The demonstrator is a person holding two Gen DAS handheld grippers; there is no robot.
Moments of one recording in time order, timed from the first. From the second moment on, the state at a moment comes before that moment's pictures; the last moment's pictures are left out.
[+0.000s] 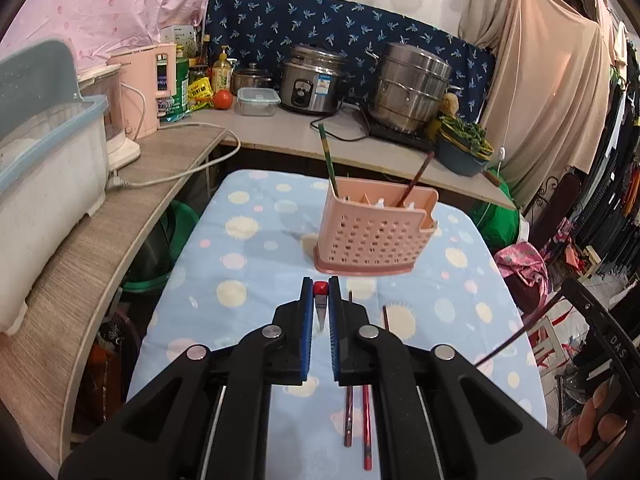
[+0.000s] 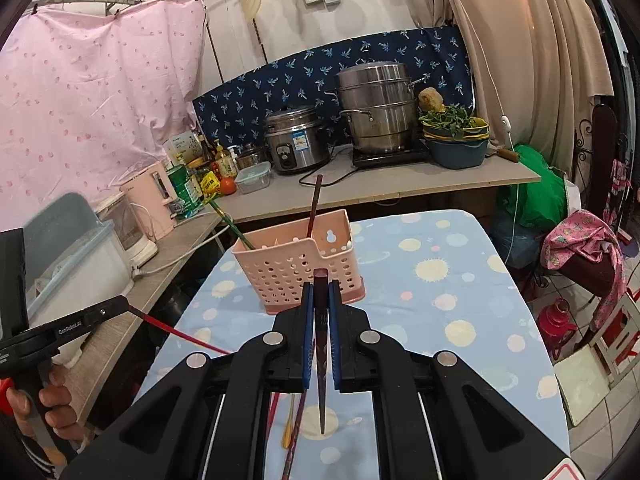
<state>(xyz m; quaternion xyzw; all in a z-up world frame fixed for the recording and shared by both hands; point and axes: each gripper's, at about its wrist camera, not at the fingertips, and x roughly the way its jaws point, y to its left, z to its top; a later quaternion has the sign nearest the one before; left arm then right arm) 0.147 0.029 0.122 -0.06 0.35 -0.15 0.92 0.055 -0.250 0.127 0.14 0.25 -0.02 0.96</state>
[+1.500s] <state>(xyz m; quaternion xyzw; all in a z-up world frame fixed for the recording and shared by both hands) 0.323 -0.035 0.215 -0.05 0.29 -0.15 0.94 0.280 -0.265 0.186 0.16 0.23 -0.02 0.96</state>
